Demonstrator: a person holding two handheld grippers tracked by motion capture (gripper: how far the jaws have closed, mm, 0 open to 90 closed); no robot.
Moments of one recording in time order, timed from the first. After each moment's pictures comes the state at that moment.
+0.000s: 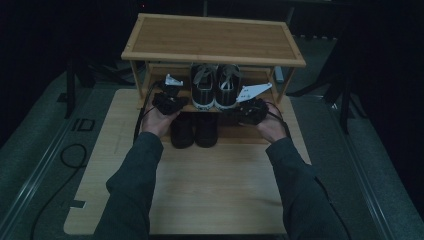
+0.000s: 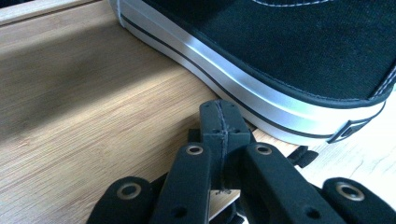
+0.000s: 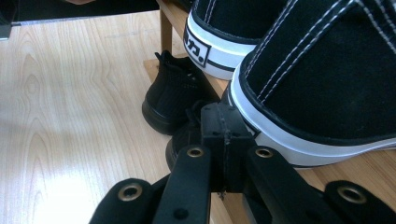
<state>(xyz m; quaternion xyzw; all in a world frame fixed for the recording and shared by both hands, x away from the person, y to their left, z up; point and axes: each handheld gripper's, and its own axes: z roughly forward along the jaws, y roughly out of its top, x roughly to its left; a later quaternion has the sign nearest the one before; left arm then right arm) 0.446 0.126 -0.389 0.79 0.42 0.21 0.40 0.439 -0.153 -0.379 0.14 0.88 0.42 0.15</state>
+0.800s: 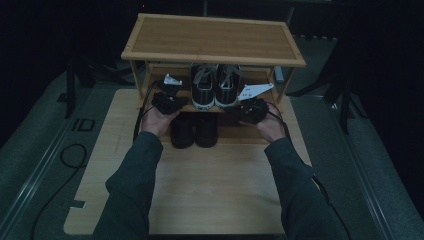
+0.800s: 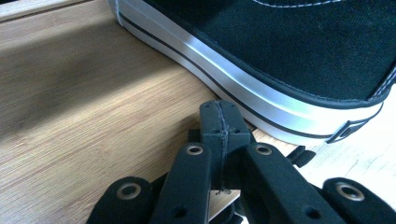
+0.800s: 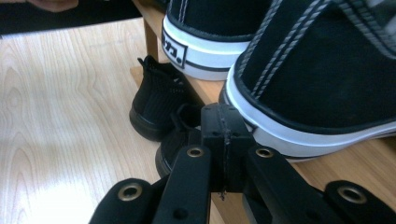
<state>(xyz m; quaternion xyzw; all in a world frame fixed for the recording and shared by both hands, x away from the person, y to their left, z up) 0.448 0.129 -0.389 0.78 0.42 0.20 0.40 0.444 -0.156 -0.384 0.17 0.87 0.44 0.17</state>
